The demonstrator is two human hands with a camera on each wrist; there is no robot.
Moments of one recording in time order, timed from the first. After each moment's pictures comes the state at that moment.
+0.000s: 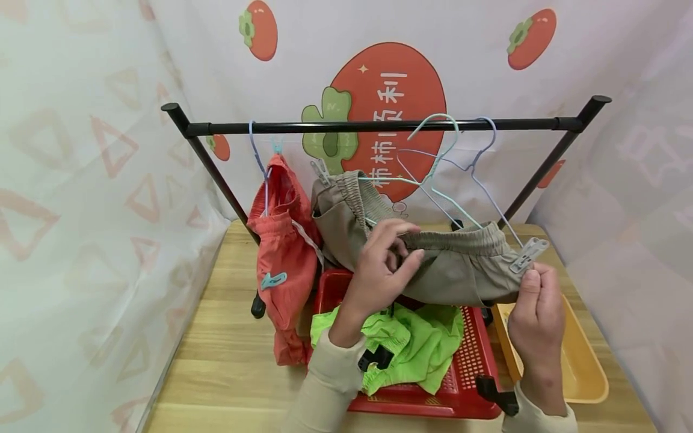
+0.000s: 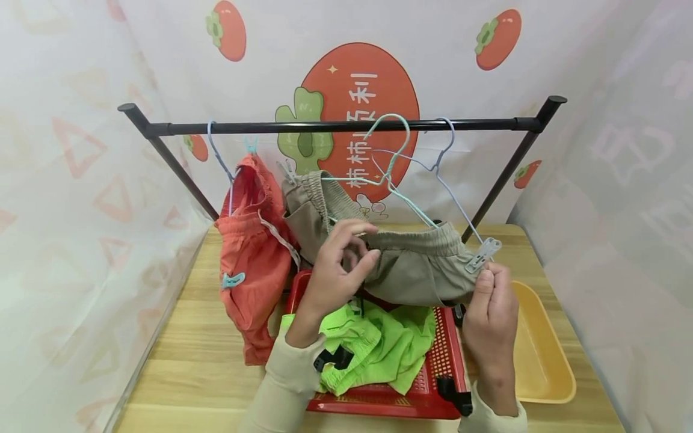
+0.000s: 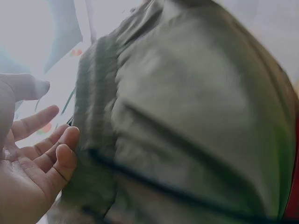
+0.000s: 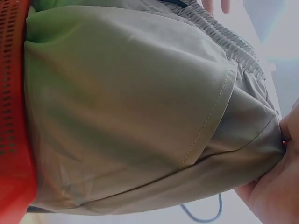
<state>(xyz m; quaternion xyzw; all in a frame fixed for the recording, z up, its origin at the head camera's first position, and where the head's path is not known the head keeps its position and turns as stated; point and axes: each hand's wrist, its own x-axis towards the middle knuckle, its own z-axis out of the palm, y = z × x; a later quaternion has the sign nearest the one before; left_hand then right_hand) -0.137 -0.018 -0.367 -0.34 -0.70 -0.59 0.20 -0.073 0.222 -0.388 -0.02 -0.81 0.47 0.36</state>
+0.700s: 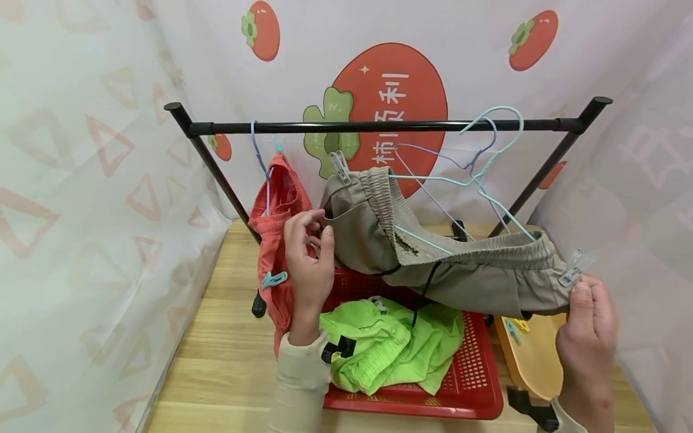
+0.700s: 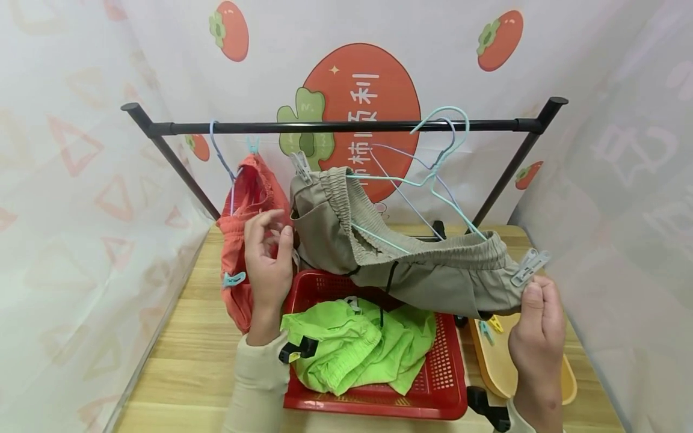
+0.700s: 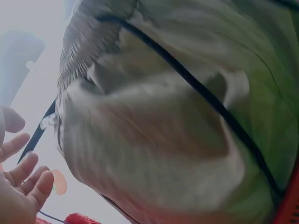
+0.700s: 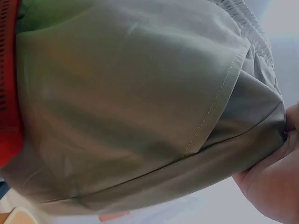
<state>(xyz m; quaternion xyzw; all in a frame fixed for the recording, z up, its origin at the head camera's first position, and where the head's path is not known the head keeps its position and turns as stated) -0.144 -0.090 -0.377 -0.14 -0.68 -0.60 0.40 -0.060 0.269 -0.384 0.01 -0.68 0.64 0.36</state>
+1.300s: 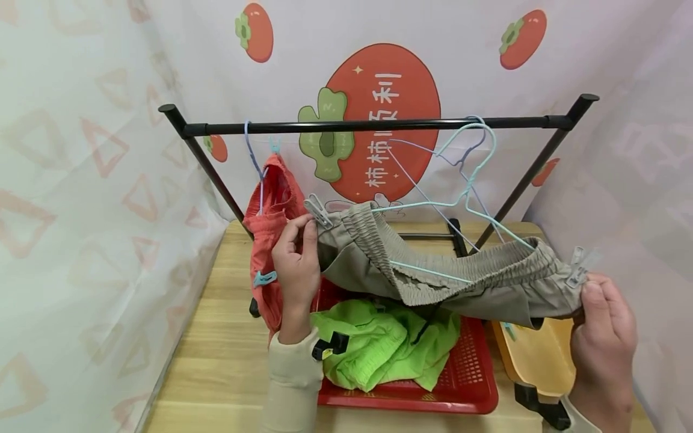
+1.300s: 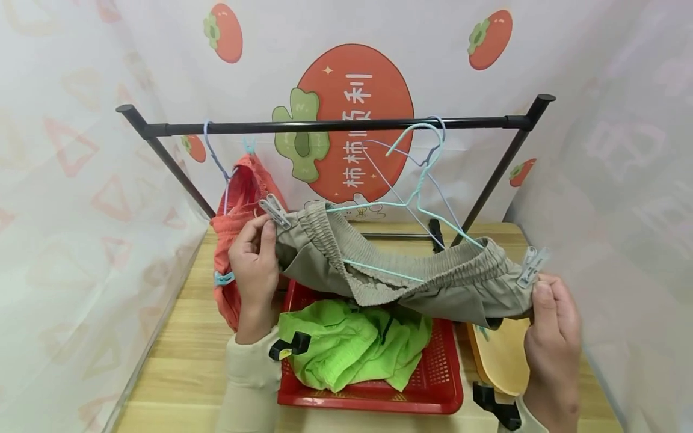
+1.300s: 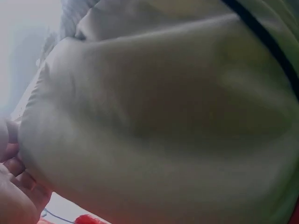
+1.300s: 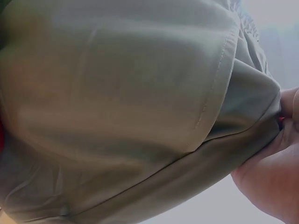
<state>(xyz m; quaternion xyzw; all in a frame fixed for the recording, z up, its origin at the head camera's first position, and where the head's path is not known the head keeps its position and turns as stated) -0.137 -0.093 -0.365 -0.08 -0.67 -0.63 0.37 -0.053 0.288 -0.382 0.14 -0.50 0.80 0.31</state>
